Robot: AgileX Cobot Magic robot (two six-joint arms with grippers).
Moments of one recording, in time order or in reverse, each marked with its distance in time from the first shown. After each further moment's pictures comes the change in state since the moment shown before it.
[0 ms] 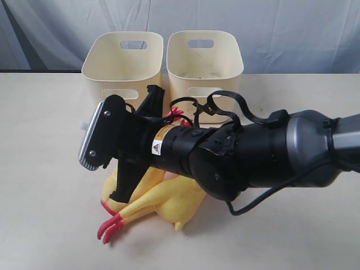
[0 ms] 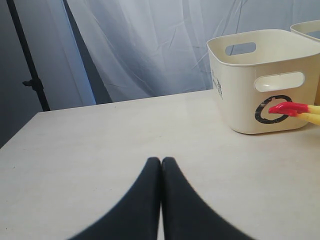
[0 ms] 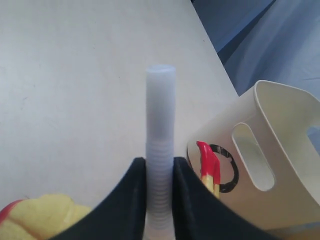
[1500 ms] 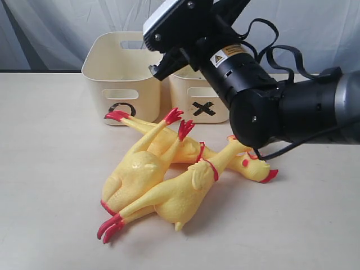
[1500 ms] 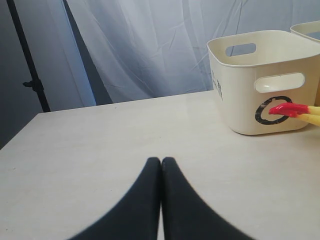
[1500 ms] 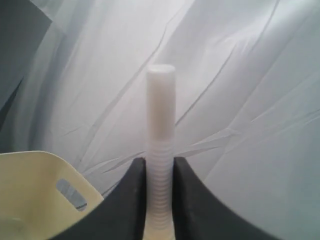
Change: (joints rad) left arm 0.000 0.000 0.000 0.000 -0.002 0.000; right arm -0.205 -0.066 -0.012 0.208 -0.601 -0.177
